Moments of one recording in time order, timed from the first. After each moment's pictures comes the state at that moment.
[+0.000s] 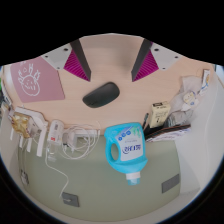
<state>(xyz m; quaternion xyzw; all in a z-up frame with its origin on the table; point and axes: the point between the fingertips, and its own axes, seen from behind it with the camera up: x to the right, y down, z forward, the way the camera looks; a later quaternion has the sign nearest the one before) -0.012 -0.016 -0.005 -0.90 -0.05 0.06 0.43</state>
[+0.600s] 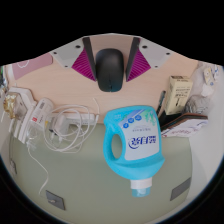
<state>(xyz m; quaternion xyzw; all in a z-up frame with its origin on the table) -0.024 0.116 -0.015 -0.90 -0.05 0.02 0.44</state>
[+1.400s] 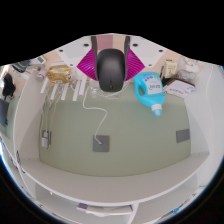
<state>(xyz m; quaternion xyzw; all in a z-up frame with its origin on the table) 0.129 0.019 0.243 -0.82 -0.02 0.01 0.58</state>
